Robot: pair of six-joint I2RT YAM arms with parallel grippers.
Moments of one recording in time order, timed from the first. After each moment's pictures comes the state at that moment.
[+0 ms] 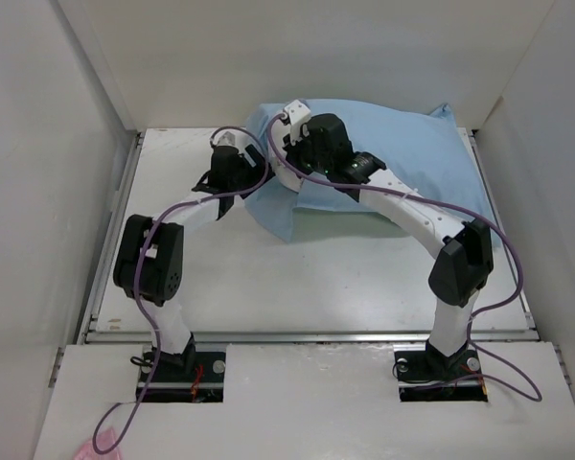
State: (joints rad) left arm -0.30 1.75 1.13 0.14 0.15 -0.85; right arm 0.68 1.86 1.77 -0.31 0.00 -0.07
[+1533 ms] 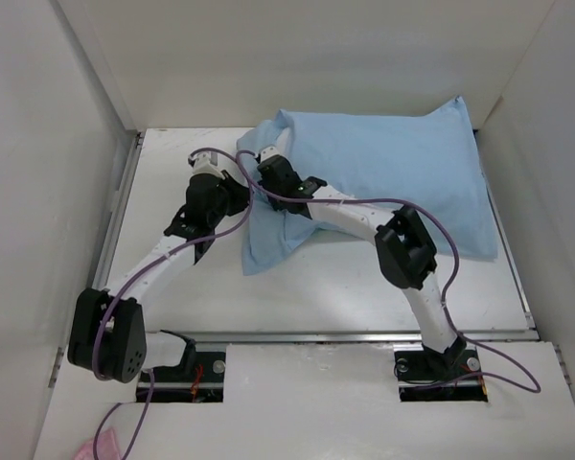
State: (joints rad) left arm -0.34 1.29 0.80 0.15 0.01 -0.70; right arm 0.80 2.23 1.89 -0.39 0.41 0.10
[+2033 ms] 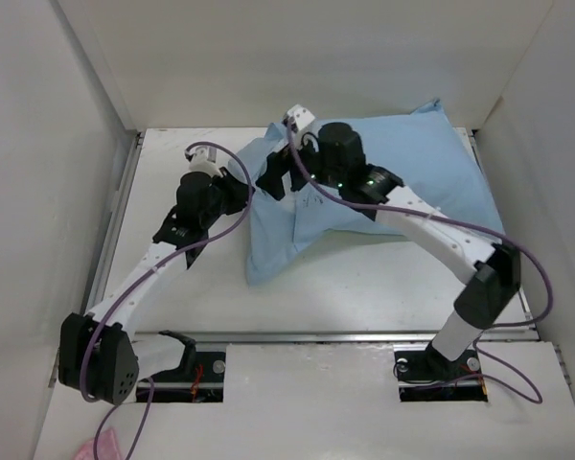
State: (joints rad) left arm -0.35 1.19 0.85 0.05 0.07 -0.66; right arm 0.75 1.74 1.62 -0.23 -0.20 0.11
